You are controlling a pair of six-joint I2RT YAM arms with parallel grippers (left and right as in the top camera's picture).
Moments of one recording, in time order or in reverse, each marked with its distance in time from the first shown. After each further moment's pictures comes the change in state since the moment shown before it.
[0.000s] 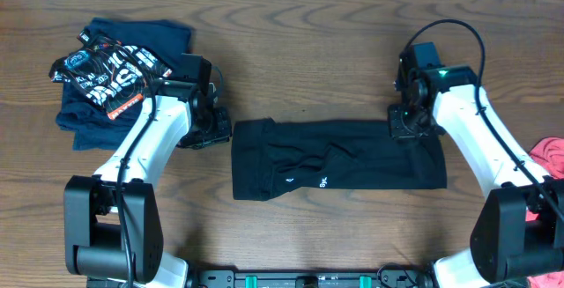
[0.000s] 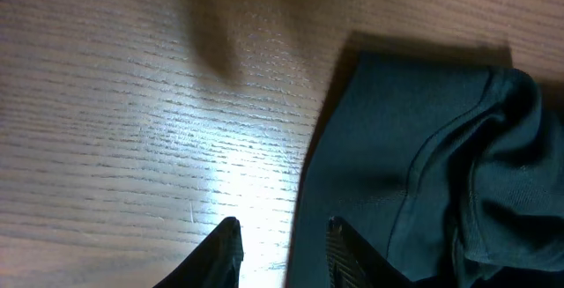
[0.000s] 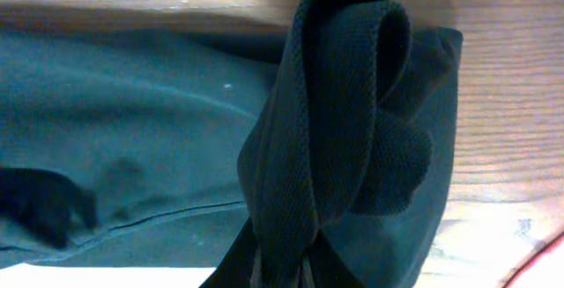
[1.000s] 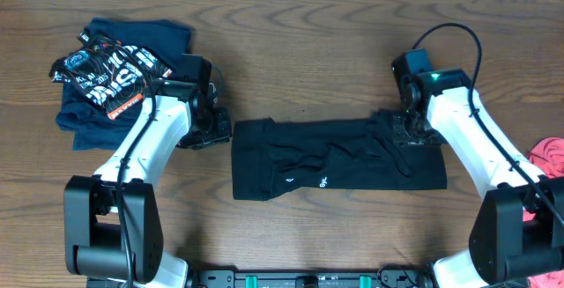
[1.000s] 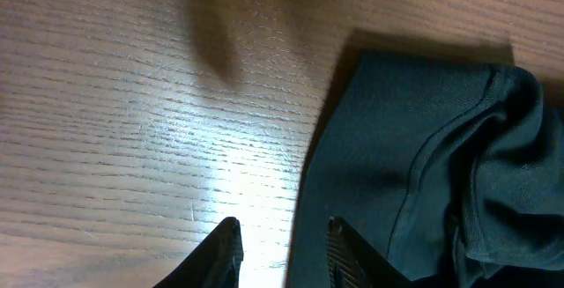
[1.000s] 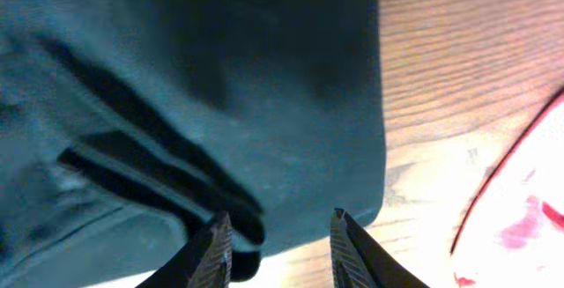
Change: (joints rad) left arm 0.000 0.000 0.000 -0.003 0.000 0.000; right arm 0.026 0.000 -0.039 -0.050 0.177 0.177
